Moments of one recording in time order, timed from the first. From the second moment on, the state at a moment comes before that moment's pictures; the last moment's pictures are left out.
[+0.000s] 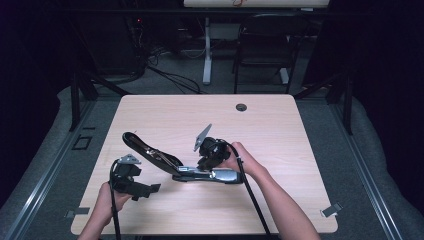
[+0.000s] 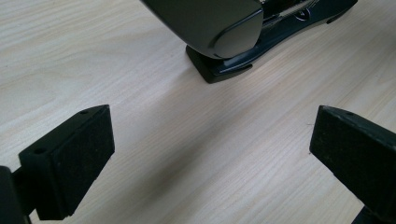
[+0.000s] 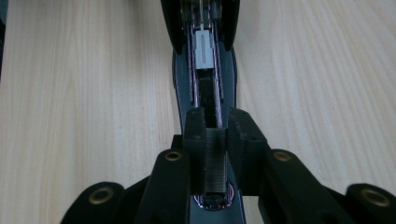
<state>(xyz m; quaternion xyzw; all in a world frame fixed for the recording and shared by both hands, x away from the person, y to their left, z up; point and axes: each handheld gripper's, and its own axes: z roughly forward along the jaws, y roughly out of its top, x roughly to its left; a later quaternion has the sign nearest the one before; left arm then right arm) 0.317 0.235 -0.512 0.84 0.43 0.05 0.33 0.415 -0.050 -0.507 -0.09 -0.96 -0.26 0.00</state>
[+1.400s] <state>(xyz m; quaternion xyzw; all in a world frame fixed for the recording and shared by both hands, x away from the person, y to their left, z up) 0.317 0.233 -0.513 0.84 0.43 0.05 0.32 0.414 -0.050 -0.512 -0.06 -0.96 -0.25 0.00</state>
